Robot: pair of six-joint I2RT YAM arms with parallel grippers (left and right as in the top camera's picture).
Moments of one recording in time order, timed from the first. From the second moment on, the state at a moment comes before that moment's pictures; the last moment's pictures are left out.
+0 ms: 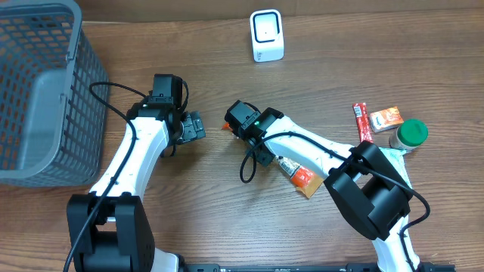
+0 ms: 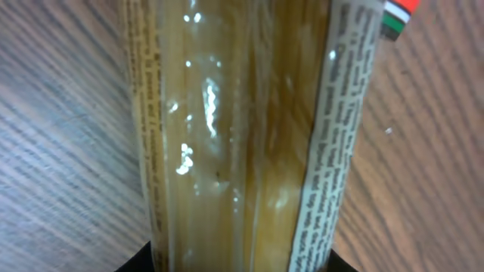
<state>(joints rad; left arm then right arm) -0.05 1.65 1.14 -0.80 -0.17 -0.39 0.79 2.14 1.55 -0.85 0.26 -0.15</state>
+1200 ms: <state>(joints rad) -0.03 1.65 1.14 -0.66 -0.38 -0.23 0.65 1.85 1.52 -0.83 0.06 -0.06</state>
